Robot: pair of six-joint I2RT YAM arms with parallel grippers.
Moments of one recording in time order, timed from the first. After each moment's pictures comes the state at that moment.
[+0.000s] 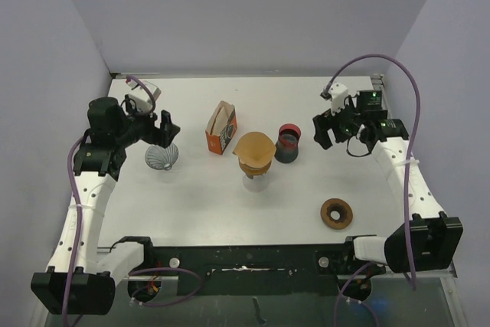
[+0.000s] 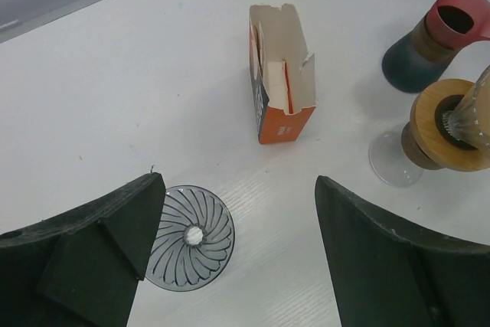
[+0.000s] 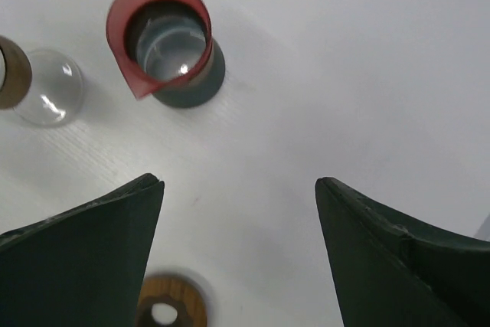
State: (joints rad) left arm -0.04 1.02 1.10 -0.51 0.48 0.15; right arm 0.08 1.30 1.21 -0.68 -0.39 -0.41
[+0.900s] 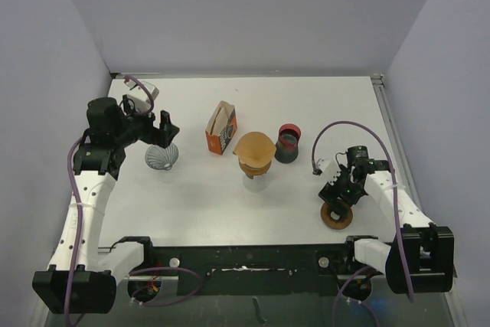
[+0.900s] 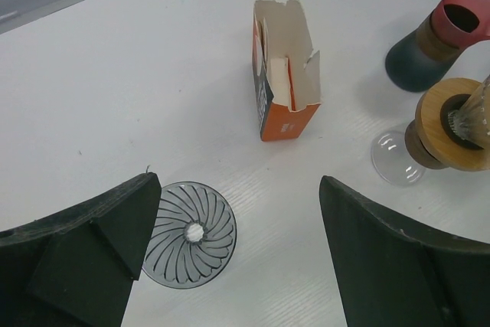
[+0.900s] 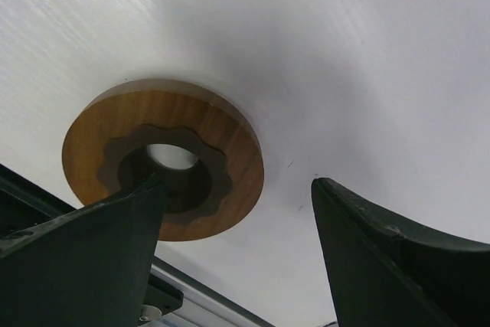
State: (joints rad) left arm -0.02 1.03 1.10 -0.51 0.48 0.14; right arm 0.02 1.12 0.67 -0.93 -0.17 -0.86
